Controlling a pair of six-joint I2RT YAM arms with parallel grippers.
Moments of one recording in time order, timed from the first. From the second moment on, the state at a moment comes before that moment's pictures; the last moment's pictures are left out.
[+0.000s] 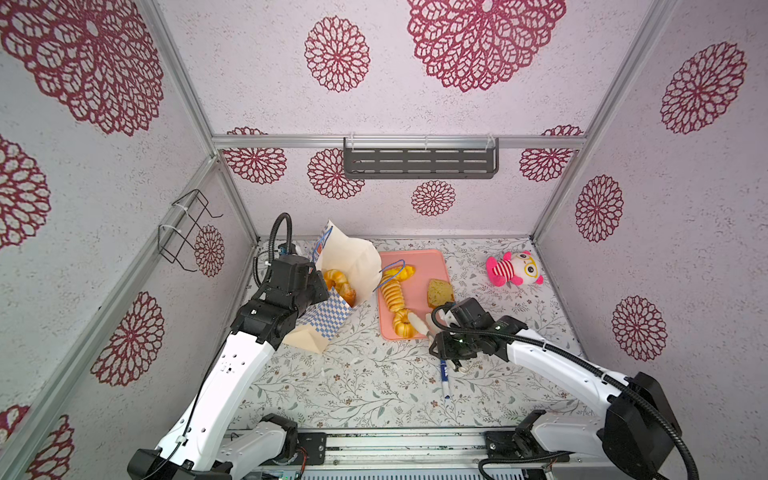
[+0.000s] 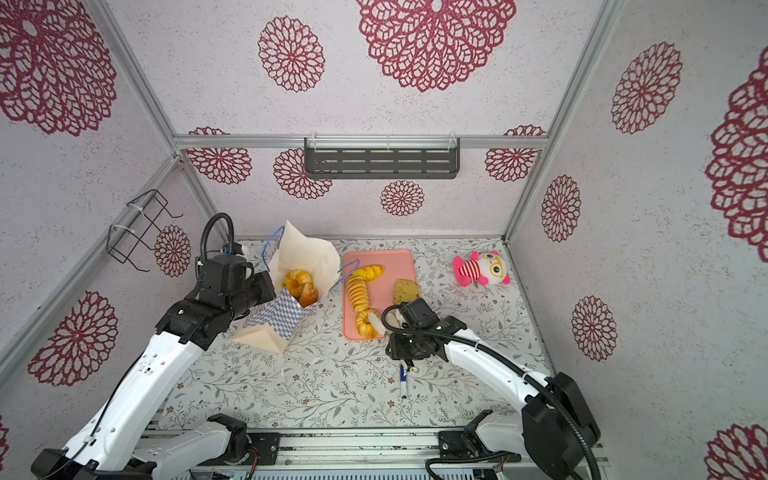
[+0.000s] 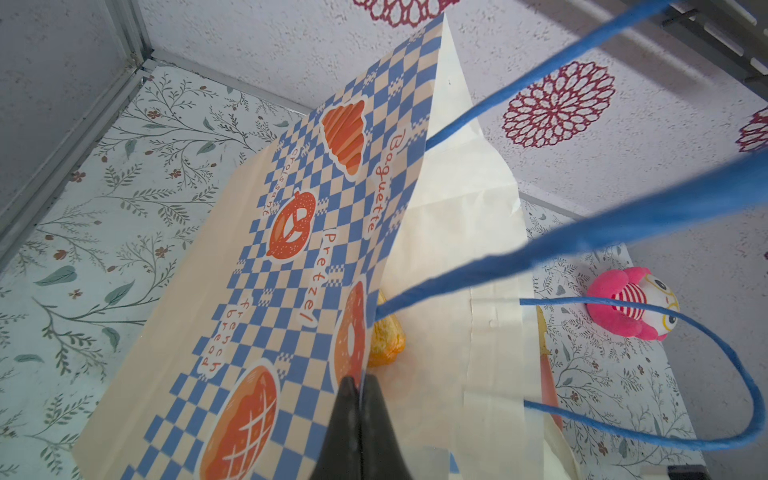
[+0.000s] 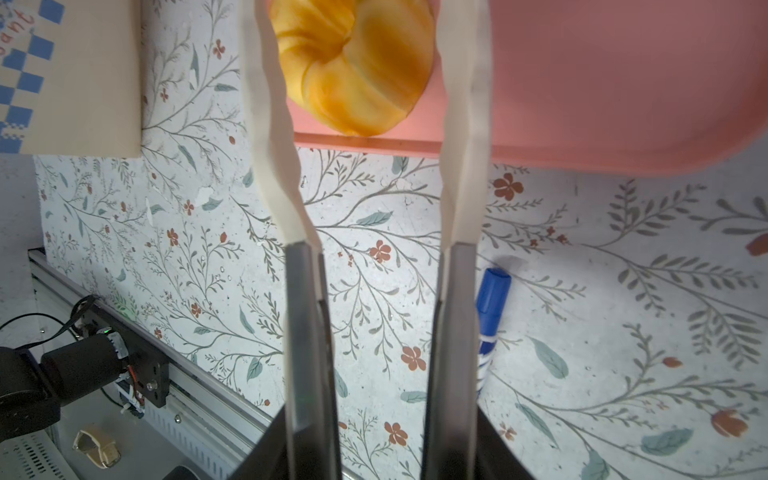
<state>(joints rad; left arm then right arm) -0.32 1.10 1.18 -0.71 -0.19 -0.55 0.67 1.28 0.84 -0.65 -0.24 0.58</state>
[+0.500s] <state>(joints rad) -0.32 1.10 1.18 -0.70 -0.17 -0.55 0.68 1.35 0.89 -0.62 -0.24 0.57</state>
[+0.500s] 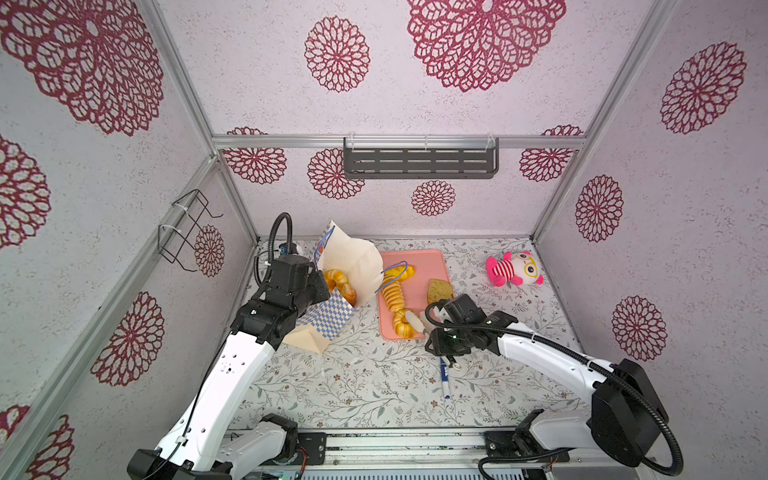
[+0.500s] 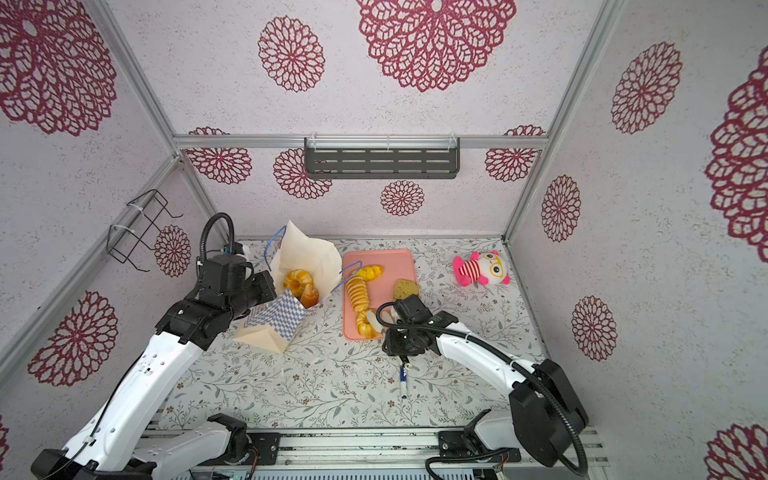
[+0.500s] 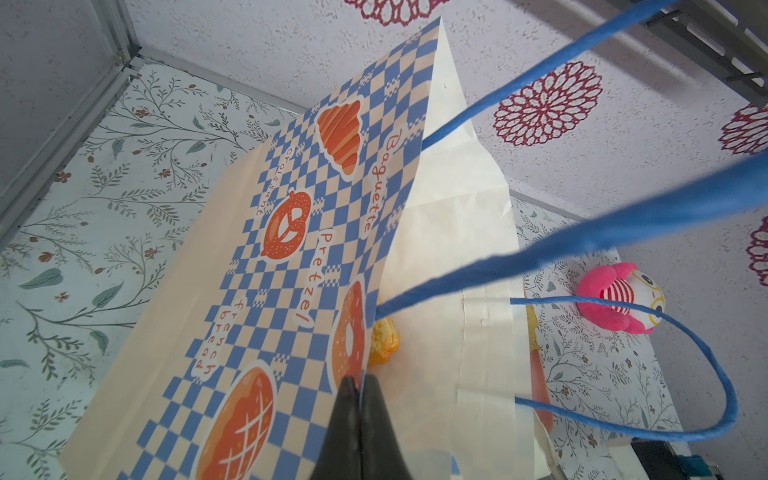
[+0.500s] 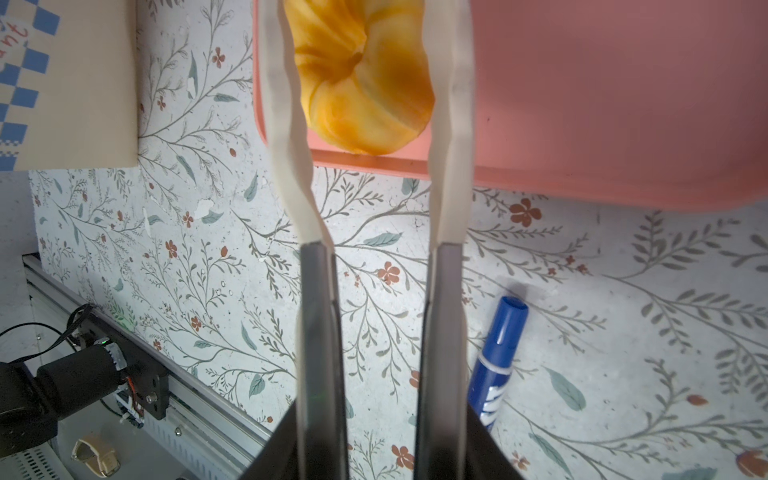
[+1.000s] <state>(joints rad) -0.32 1.09 1.18 -0.70 -0.17 -0.55 0.69 1.41 0.89 -0.60 -0.24 0.57</state>
